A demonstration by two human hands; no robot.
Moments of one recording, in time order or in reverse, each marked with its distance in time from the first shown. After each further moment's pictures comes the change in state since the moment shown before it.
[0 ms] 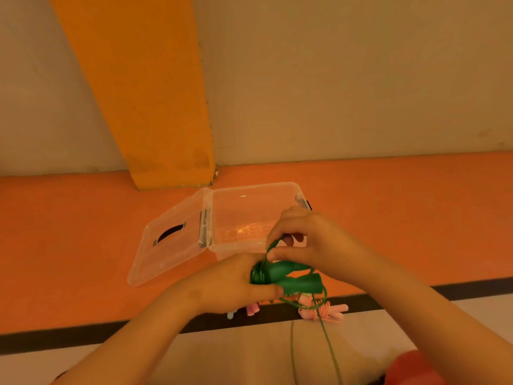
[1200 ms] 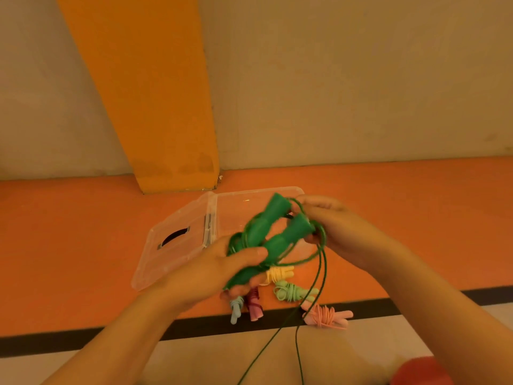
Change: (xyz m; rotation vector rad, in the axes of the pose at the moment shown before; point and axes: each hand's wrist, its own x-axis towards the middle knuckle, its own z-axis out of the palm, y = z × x) left_hand -0.022 0.014 -0.021 -0.518 0.059 0.159; right_hand 0.012 0.001 -0.014 0.878 0.143 0.434
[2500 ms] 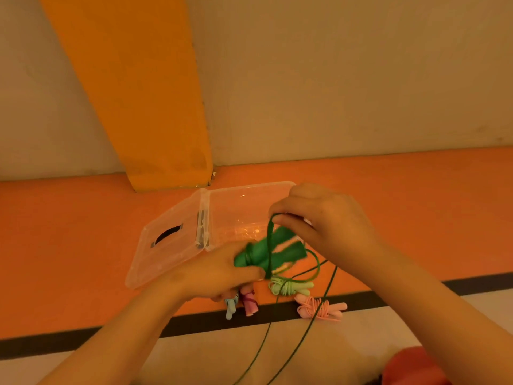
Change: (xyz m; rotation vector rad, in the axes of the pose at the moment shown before) left_hand 0.026 -0.014 0.004 0.317 0.005 -0.319; right_hand -0.015 -0.007 -0.001 -1.258 0.210 -0.768
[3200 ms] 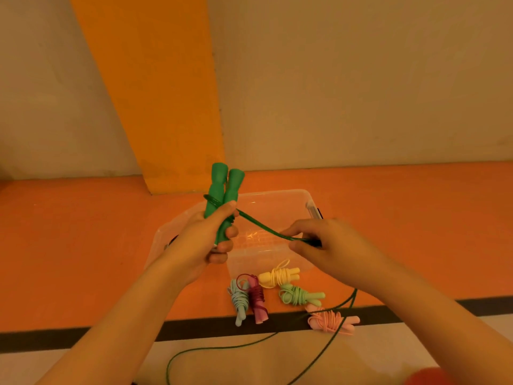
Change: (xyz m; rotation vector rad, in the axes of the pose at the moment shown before) left_hand 0.000 -0.003 -0.038 -0.781 0.475 0.119; right_hand -0.005 -0.004 0.013 0.302 -0.395 0.375
